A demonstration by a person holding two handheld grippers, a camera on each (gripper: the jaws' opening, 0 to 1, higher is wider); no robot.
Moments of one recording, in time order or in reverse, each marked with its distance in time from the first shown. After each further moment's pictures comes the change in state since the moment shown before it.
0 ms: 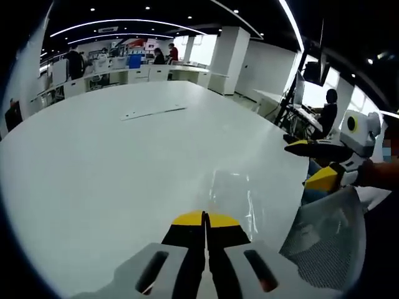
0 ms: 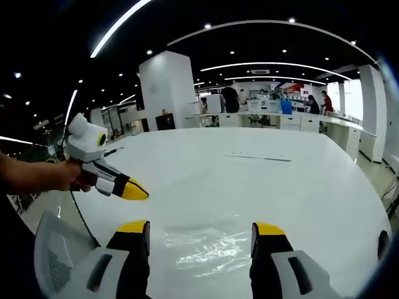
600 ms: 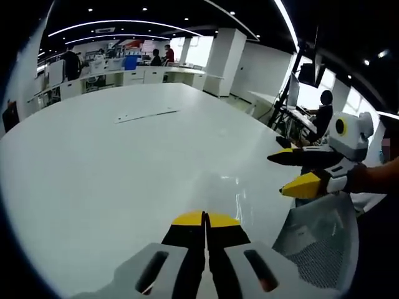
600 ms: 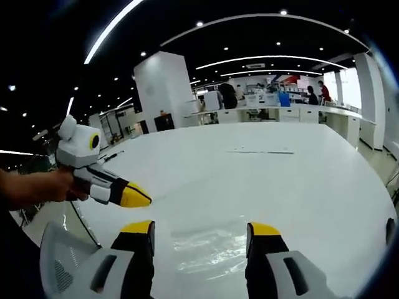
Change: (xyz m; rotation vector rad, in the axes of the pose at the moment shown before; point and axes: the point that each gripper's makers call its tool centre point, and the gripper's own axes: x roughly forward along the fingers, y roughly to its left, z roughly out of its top) left arm -0.003 -0.022 0.004 0.002 -0.007 -0.031; right arm 0.010 0.009 0.001 0.074 0.010 0.012
